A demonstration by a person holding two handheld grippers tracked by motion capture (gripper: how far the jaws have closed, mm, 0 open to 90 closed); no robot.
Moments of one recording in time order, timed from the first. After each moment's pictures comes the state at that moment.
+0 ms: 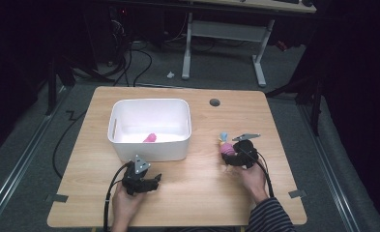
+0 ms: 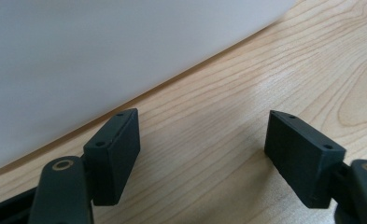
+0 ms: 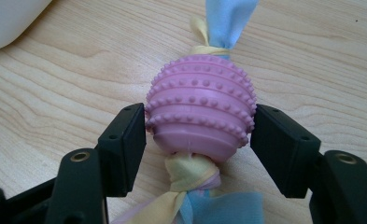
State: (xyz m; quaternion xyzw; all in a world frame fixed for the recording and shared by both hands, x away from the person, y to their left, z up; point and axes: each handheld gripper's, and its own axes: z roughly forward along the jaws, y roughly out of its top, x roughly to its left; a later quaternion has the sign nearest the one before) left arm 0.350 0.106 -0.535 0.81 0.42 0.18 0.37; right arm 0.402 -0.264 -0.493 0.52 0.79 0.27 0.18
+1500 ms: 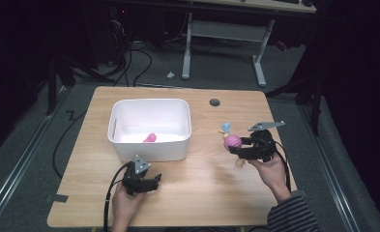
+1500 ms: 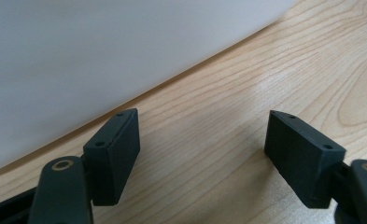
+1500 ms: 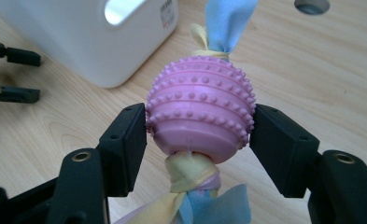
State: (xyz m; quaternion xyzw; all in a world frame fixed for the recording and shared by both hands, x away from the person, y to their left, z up) left arm 0.350 0.106 -0.535 0.81 0.42 0.18 0.37; right arm 0.383 -0.288 -0.406 0.45 0.81 0.35 0.13
